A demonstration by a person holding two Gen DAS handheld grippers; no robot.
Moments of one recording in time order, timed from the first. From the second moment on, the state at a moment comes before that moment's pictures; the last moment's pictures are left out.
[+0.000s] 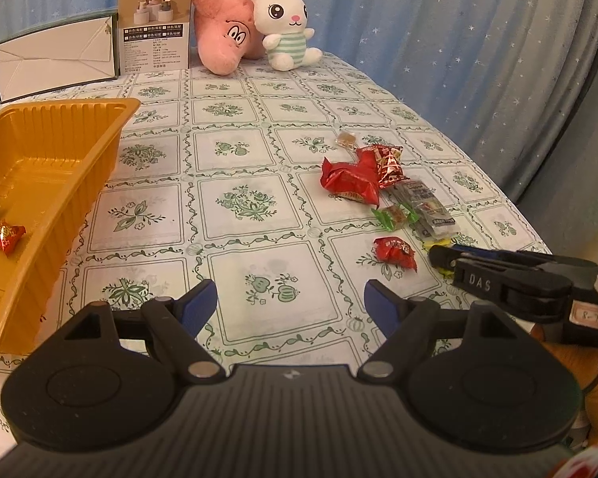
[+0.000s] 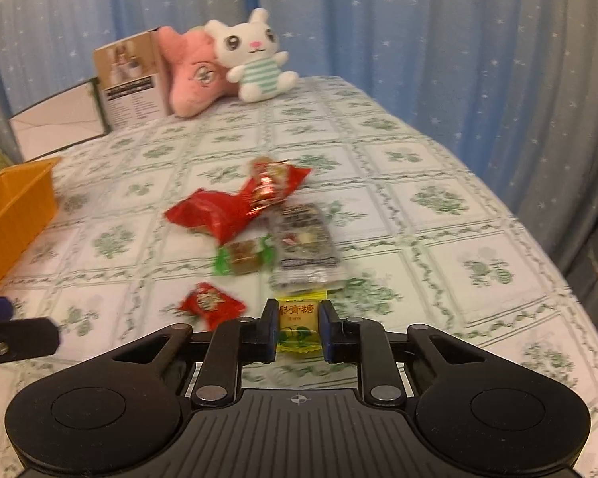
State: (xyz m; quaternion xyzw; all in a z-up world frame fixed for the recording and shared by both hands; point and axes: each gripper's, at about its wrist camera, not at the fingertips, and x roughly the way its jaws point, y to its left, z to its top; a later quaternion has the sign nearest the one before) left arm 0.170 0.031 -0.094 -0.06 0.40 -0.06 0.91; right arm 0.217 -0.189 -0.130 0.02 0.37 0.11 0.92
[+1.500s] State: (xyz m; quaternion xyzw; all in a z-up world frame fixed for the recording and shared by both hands) left arm 0.197 -0.002 -0.099 0.03 0.39 -0.12 0.91; right arm 0.196 -0.184 -0.103 0.09 0.34 0.12 0.93
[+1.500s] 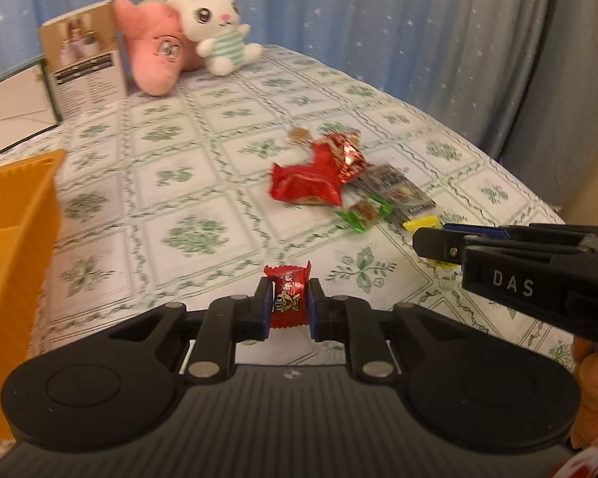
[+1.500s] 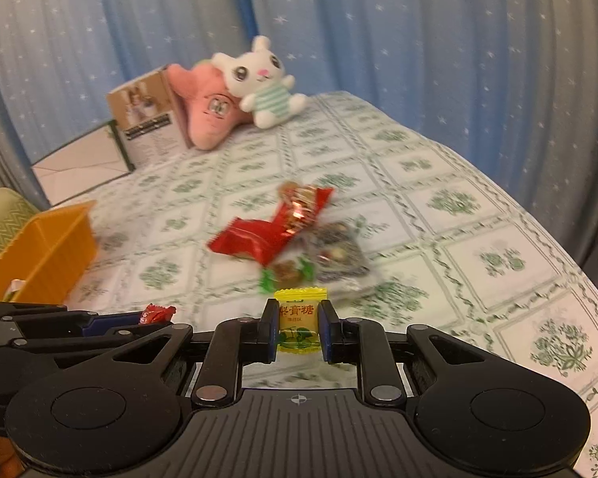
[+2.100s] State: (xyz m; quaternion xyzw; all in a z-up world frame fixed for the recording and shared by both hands) left arm 0.161 0.061 -0.044 0.00 0.36 -0.05 0.93; right arm 0.175 -0.121 -0.048 0.07 0.29 0.20 0.93
